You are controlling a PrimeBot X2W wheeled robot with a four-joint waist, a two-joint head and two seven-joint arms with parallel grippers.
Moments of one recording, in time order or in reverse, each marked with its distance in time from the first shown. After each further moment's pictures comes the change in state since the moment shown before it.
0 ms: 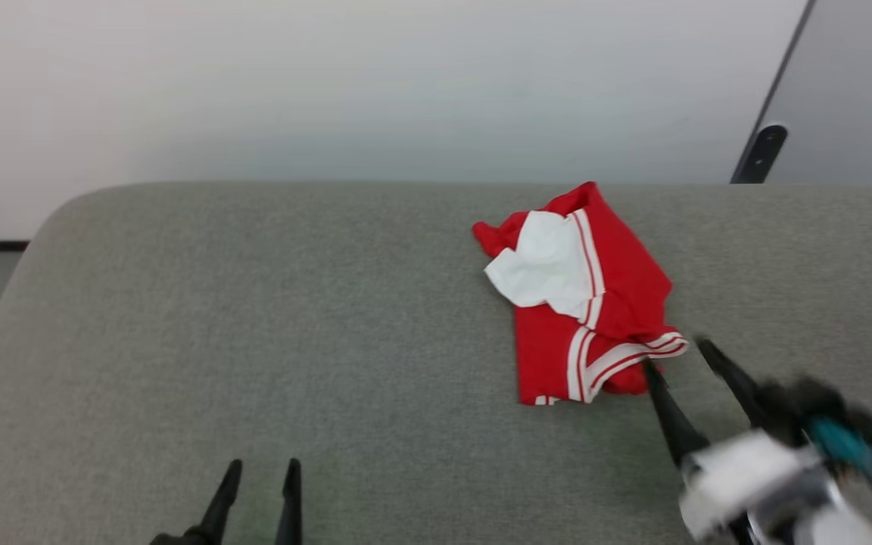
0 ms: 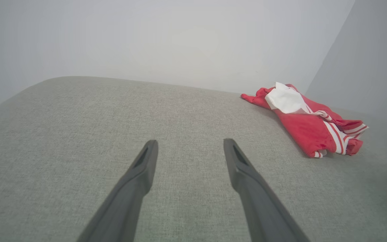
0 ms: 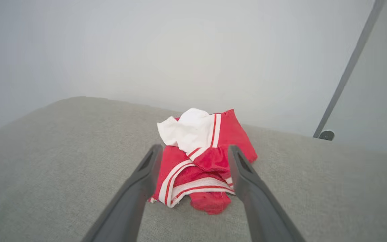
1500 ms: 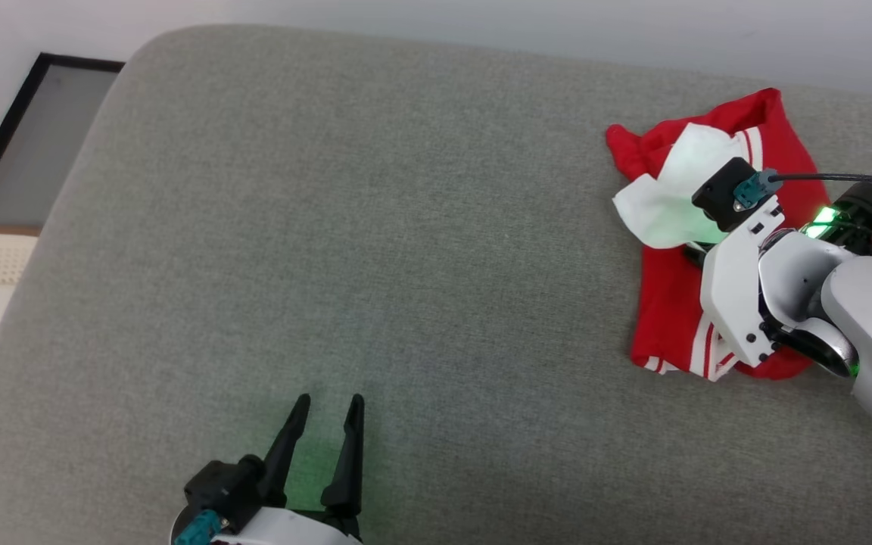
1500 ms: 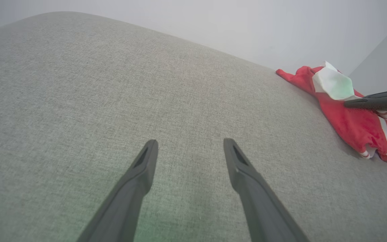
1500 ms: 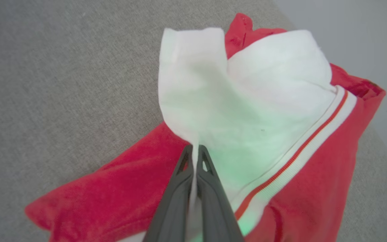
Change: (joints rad) left arm -0.195 -0.016 -0.149 0.106 -0.152 0.005 0.000; right arm -0.889 -0.396 0.806 0.447 0.438 0.000 0.489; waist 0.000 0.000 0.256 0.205
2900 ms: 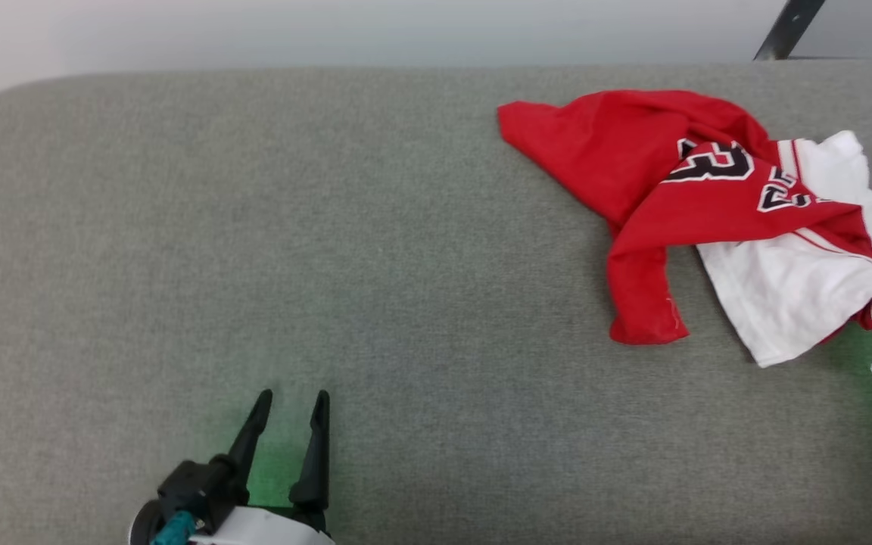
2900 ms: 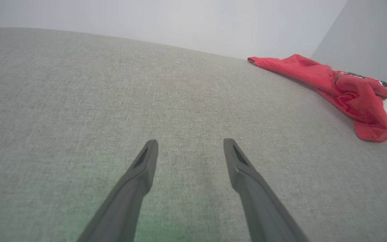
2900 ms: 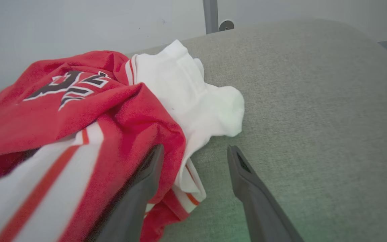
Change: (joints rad) left arm 0.011 0.000 0.097 -0.010 0.122 -0.019 0.000; right arm 0.407 0.143 -0.927 0.225 -0.057 0.000 -0.419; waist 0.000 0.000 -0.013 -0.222
